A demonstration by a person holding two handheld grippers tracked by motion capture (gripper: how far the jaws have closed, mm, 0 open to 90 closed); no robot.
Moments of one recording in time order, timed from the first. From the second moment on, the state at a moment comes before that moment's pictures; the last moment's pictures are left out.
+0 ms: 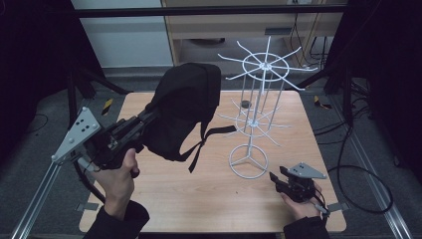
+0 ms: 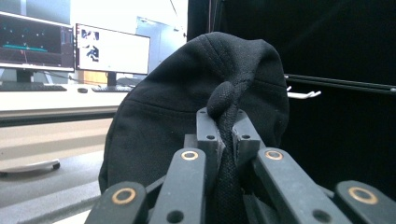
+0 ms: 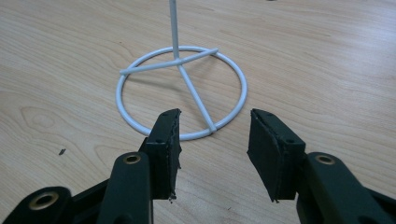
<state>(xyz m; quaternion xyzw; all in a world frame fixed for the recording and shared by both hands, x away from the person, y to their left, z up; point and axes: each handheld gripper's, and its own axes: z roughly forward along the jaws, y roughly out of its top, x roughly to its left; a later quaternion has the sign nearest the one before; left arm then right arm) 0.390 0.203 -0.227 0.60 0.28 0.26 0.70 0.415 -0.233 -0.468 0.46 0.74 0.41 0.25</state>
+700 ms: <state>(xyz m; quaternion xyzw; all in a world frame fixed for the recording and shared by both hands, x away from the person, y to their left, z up) 0.415 0.159 -0.232 0.65 0.28 0.23 0.67 0.416 -0.233 -0.468 0.46 0.75 0.41 0.26</state>
